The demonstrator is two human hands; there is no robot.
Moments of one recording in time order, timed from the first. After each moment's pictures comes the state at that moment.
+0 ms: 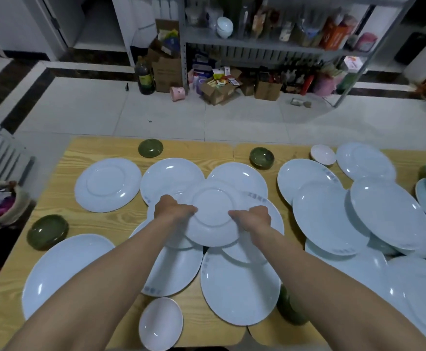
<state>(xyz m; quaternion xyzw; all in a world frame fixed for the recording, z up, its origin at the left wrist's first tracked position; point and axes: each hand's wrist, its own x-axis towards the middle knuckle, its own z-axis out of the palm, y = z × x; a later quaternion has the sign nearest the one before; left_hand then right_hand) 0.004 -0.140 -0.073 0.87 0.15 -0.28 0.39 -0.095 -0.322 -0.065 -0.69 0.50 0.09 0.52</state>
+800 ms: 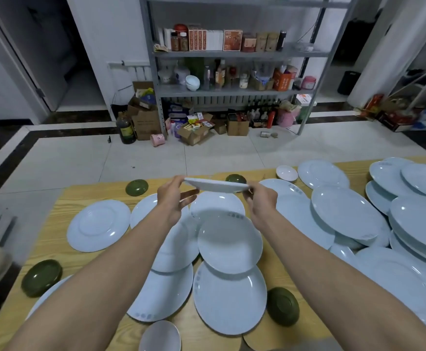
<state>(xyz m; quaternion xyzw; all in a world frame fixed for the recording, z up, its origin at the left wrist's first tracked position) -0.010 -0.189 0.054 0.59 0.10 -0.23 0.77 -0.106 -0.354 0.046 -0.40 0.43 -0.24 0.77</state>
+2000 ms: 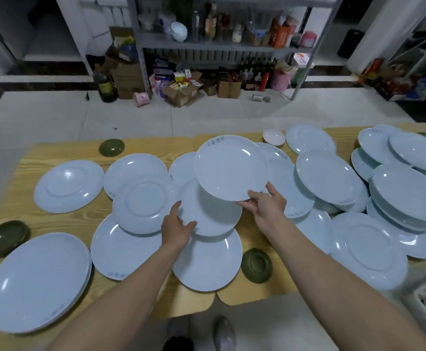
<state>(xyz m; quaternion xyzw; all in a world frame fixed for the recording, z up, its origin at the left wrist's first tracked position) -0.123 -0.185 -0.106 0.83 0.00 -0.25 0.50 -0.199 -0.377 -0.010 -0.37 0.48 -0.20 0.77</state>
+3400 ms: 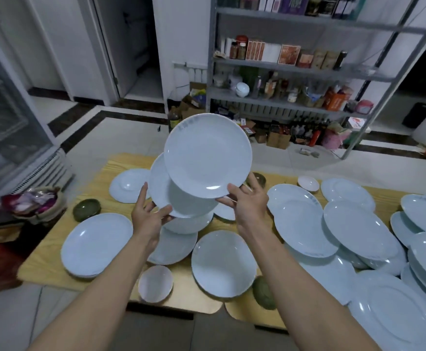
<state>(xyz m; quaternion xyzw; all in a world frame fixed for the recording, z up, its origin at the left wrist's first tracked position) -0.153 -0.087 0.017 0.58 0.11 -0.03 0.81 -0.198 -0.284 0.080 -0.46 0.21 -0.15 0.85</state>
